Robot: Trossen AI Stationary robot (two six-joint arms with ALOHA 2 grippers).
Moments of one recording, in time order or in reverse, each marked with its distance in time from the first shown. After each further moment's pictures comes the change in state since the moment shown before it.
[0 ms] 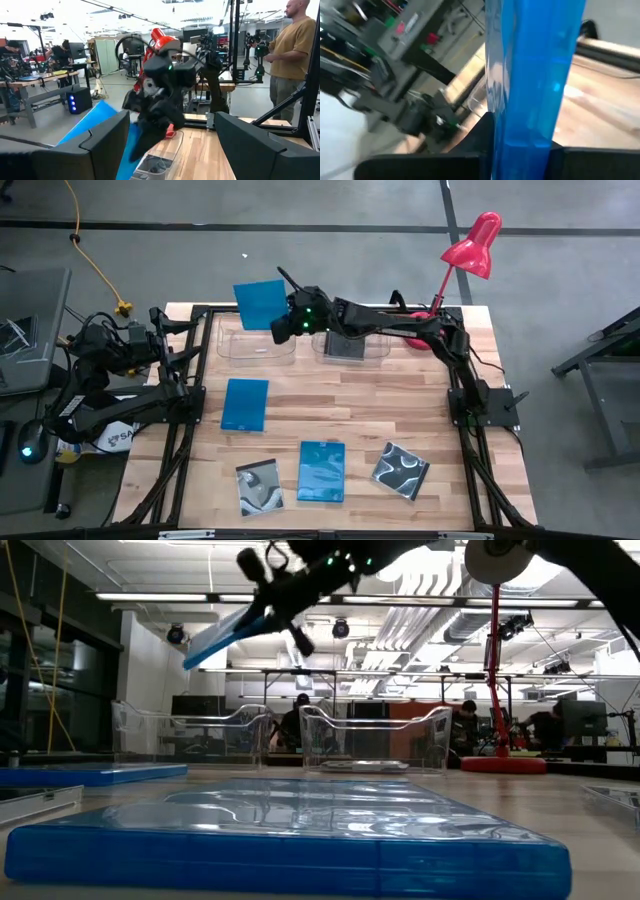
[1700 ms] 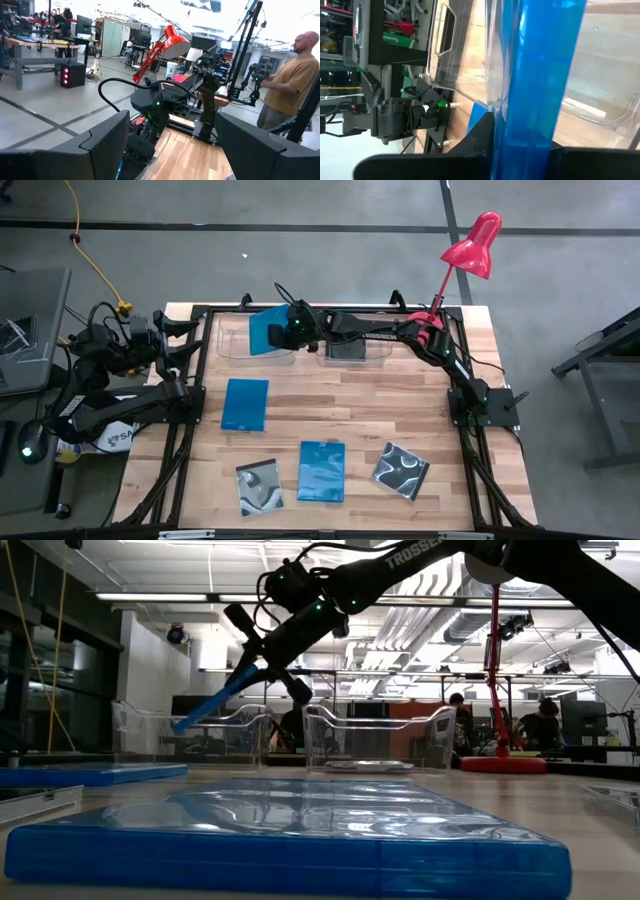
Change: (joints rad) left arm 0.000 0.001 0.000 -0.019 -0.053 -0.267; right arm -0.016 0.144 0.002 -0.057 -0.128 0.428
